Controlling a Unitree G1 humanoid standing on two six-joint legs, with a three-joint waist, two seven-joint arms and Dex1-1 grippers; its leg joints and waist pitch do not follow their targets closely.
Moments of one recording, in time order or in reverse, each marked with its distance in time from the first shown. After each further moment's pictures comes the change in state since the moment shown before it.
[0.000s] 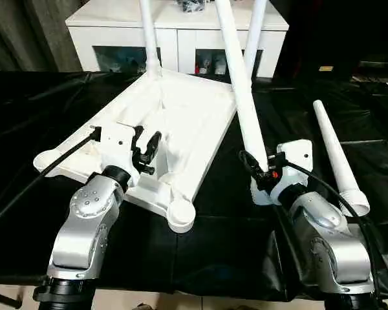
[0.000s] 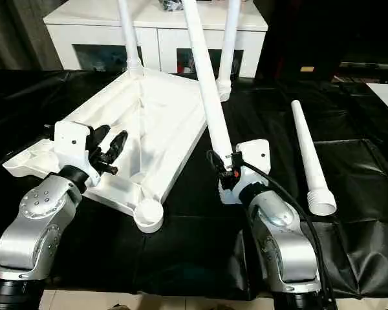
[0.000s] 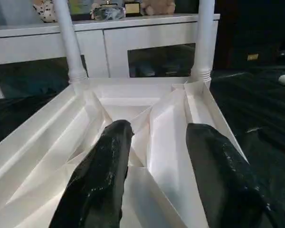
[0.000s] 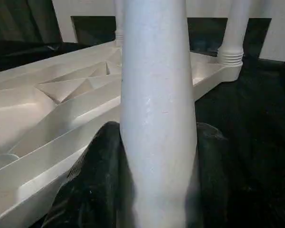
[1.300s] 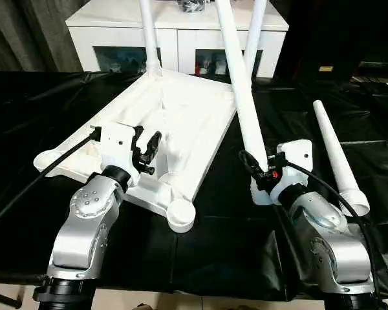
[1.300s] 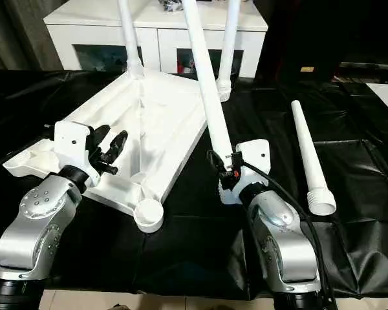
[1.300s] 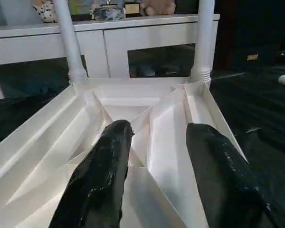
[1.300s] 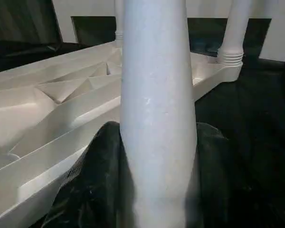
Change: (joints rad) left arm 0.000 0.000 0.000 0.000 0.000 0.000 0.000; right arm 0.000 0.000 0.000 0.000 0.000 0.000 0.000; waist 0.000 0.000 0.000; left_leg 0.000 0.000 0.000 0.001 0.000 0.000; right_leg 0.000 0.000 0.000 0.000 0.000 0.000
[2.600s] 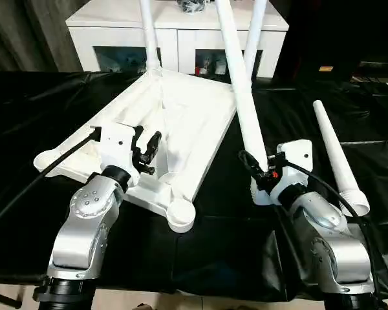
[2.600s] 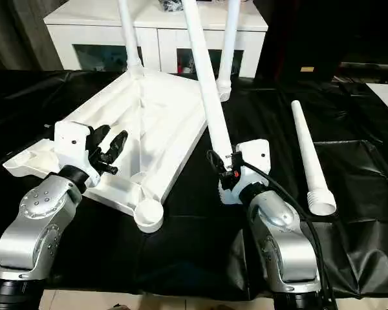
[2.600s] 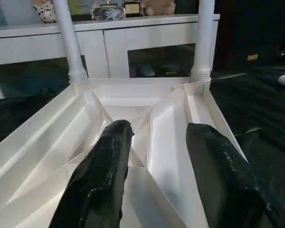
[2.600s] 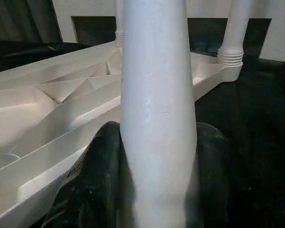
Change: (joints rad) left arm 0.000 0.000 0.000 0.000 0.000 0.000 0.000; right arm 0.000 0.000 0.000 0.000 0.000 0.000 0.000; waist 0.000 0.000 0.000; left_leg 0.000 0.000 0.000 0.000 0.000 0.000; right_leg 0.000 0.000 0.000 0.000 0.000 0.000
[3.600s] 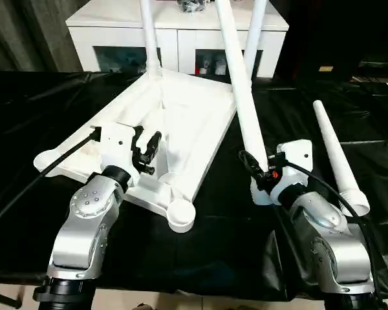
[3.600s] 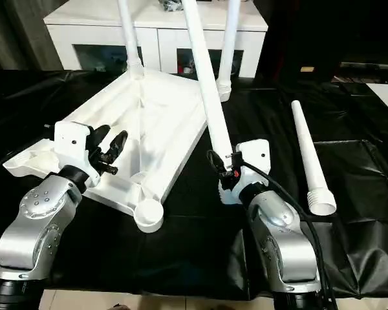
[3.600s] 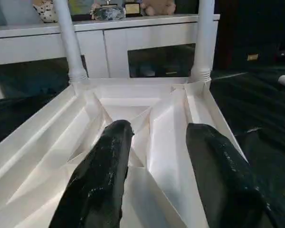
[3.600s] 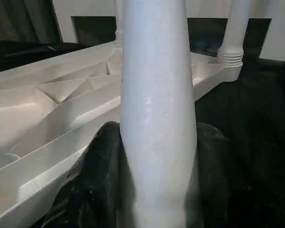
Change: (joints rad) left arm 0.000 0.000 0.000 0.000 0.000 0.000 0.000; right arm 0.000 0.000 0.000 0.000 0.000 0.000 0.000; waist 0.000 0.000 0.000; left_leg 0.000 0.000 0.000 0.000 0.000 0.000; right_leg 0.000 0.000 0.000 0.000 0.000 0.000
